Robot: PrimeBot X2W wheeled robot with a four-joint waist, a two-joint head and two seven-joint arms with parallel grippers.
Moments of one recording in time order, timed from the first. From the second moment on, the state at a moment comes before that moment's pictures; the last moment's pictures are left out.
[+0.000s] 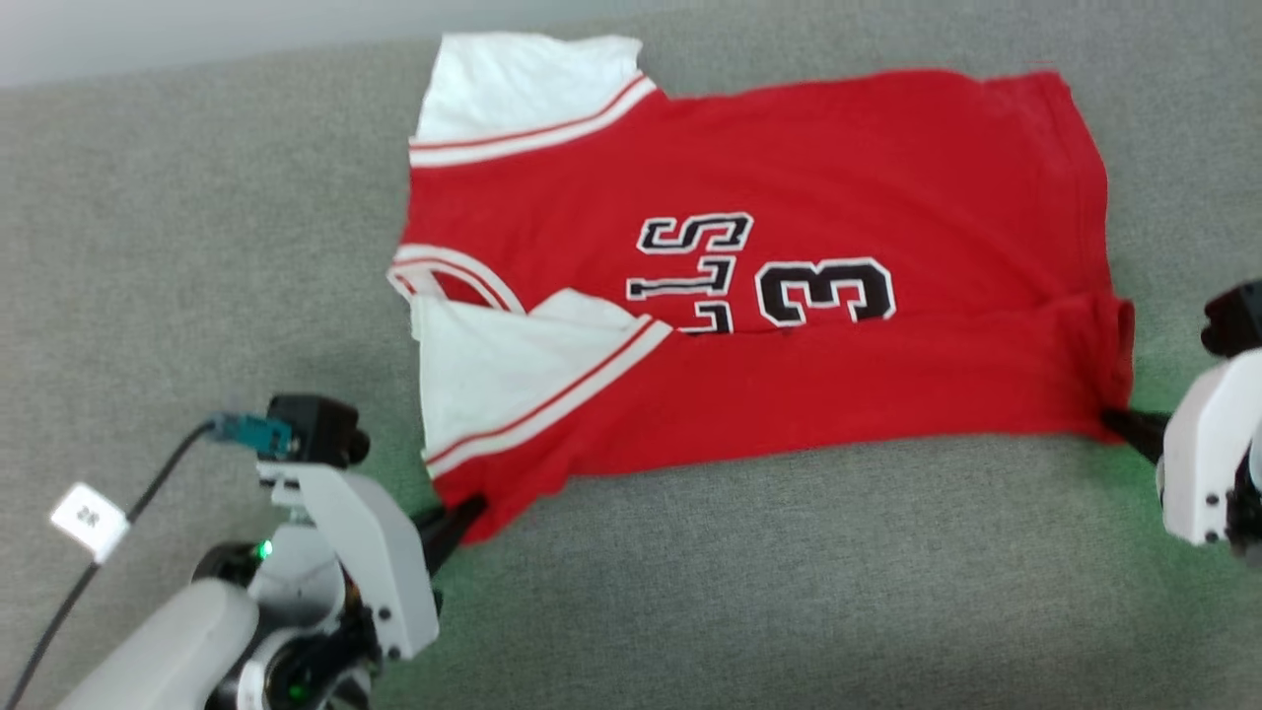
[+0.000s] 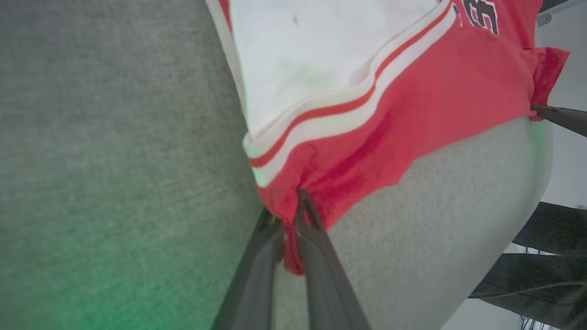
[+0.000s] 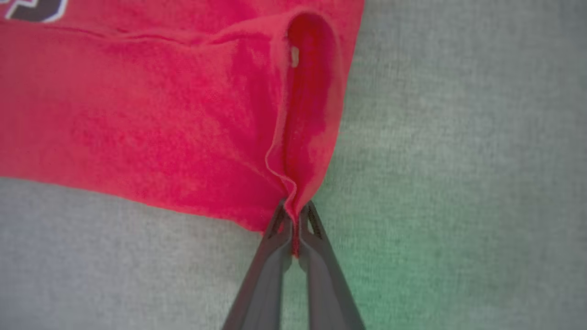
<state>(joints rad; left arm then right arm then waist) -0.40 0.68 -0.63 -0.06 -1.14 0.26 0.46 -0.55 -0.63 0.39 0.35 0.78 0.13 0.63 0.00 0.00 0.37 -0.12</state>
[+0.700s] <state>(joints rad) -0.16 0.80 -0.60 -0.35 -1.11 0.39 0.38 -0.25 -0.68 0.21 0.06 0.79 0.13 0.66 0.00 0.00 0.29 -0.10</state>
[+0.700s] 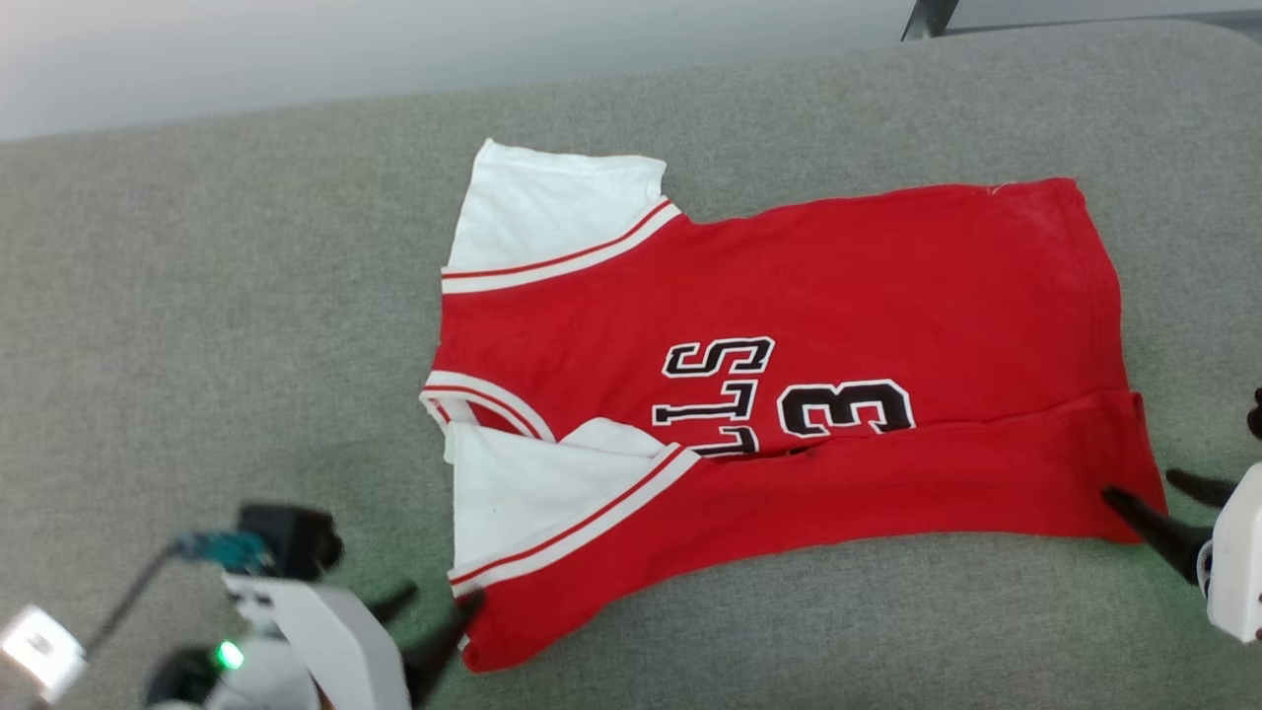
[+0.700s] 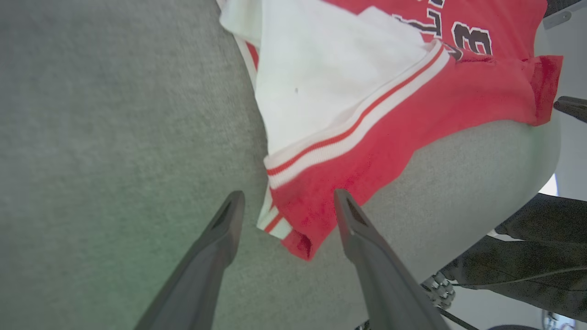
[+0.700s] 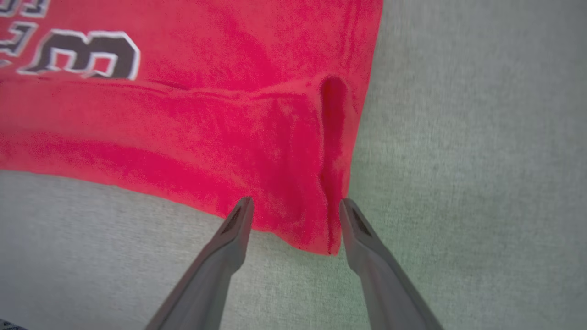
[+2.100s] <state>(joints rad) -1.28 0.66 -0.74 0.85 -0.87 0.02 0.84 -0.47 -0.51 0.40 0.03 0.75 0.13 0.37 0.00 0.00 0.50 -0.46</state>
